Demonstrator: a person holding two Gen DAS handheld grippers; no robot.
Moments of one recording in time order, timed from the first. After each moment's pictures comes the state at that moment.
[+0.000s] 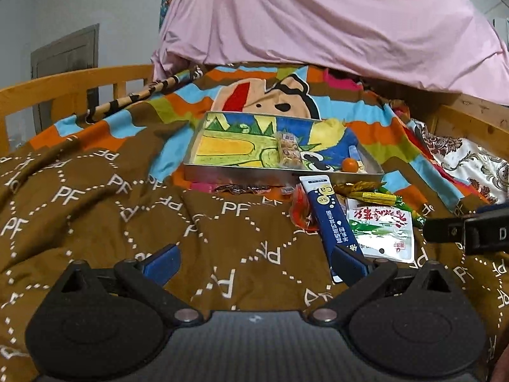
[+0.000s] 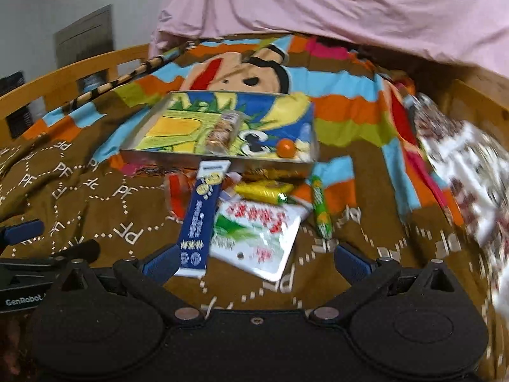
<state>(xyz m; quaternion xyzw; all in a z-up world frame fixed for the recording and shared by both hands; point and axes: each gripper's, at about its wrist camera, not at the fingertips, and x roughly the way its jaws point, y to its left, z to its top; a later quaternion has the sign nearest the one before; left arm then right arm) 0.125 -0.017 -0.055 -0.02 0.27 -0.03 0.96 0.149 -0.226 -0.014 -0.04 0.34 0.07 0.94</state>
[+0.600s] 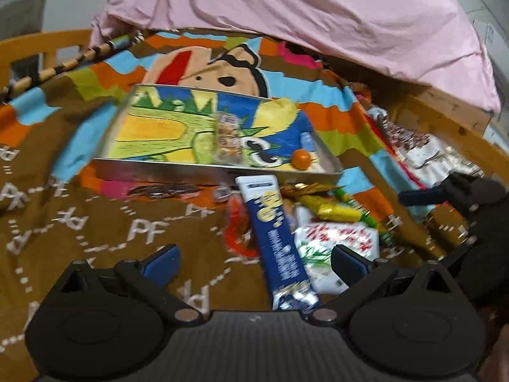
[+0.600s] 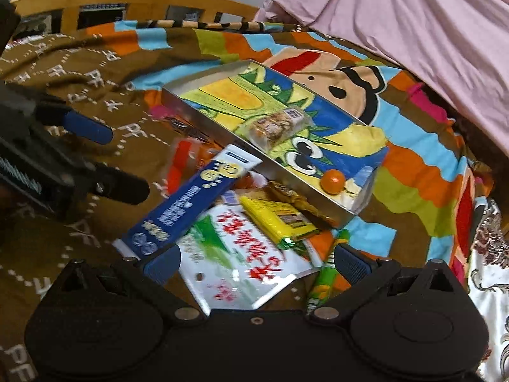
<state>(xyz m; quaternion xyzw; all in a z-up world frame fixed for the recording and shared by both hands) 0.211 -0.044 -0.062 -0.07 0.32 -0.15 0.93 0.219 -0.231 -0.048 -0.24 0.33 0.21 0.89</state>
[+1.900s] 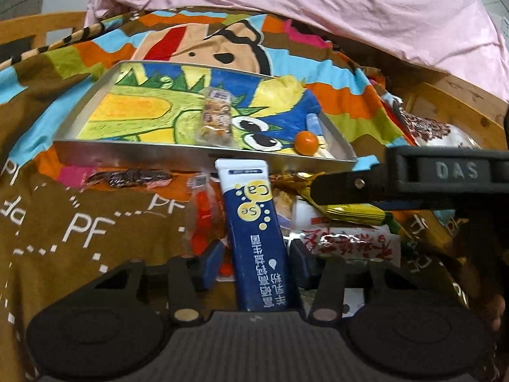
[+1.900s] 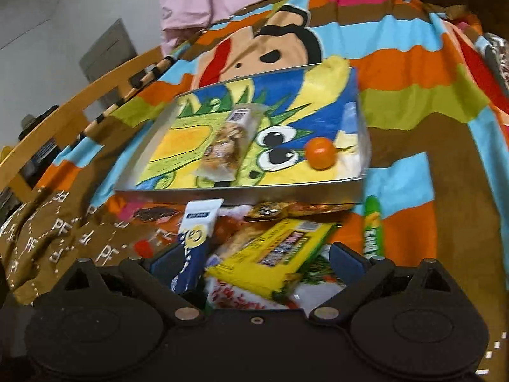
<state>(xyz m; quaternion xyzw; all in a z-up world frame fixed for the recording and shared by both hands) 0.251 -0.079 -0.101 -0.08 0.34 -0.12 0.93 0.305 -0.269 -0.063 0.09 0.40 0.18 0.89</state>
